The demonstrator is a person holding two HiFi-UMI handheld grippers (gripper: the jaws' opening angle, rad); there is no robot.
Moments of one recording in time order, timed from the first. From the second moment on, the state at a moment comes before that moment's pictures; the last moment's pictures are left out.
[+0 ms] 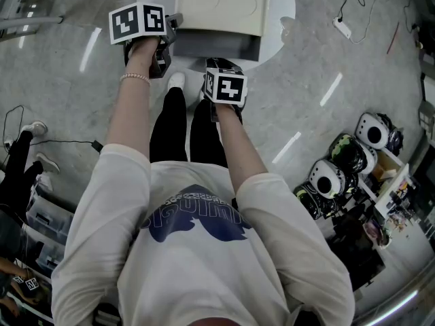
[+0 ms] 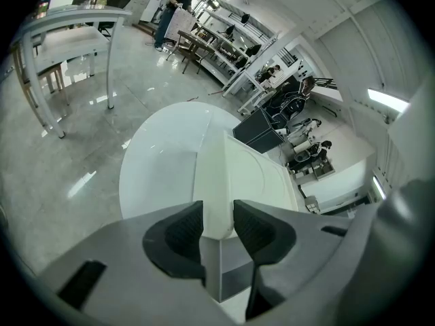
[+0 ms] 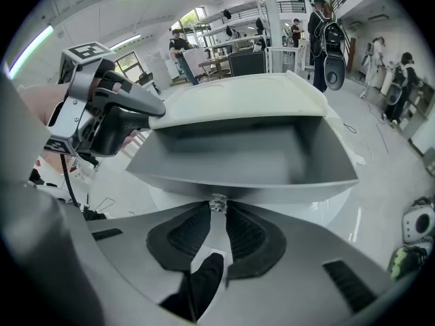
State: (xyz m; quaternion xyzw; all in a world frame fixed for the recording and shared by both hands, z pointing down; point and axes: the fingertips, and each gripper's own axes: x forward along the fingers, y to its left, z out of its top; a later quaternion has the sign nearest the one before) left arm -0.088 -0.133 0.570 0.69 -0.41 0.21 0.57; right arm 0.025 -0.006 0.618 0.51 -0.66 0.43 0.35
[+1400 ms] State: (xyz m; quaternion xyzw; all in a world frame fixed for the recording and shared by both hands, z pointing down) left arm -0.090 -0.133 0.572 0.68 -0.41 0.21 0.57; right arm 0.023 0.025 0.619 0.49 -0.66 0.43 0.36
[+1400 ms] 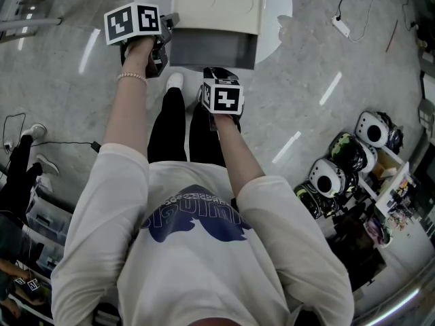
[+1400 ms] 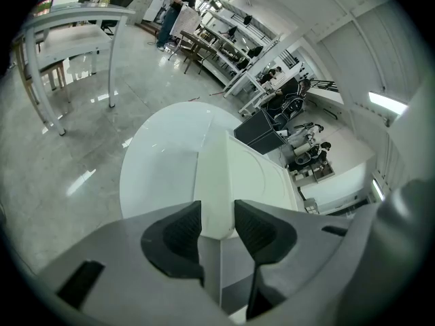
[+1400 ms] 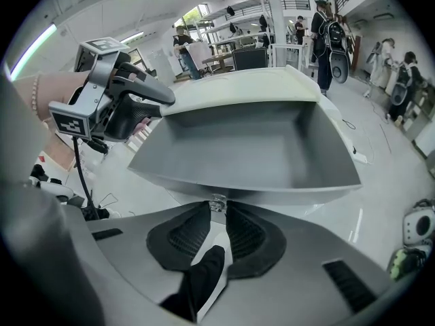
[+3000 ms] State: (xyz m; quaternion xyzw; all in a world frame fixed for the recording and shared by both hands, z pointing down) left arm -0.083 -0.131 0.565 0.70 -0.41 0.21 0.54; right arm 0.042 0.049 0.606 0.46 -0.68 0.48 0.29
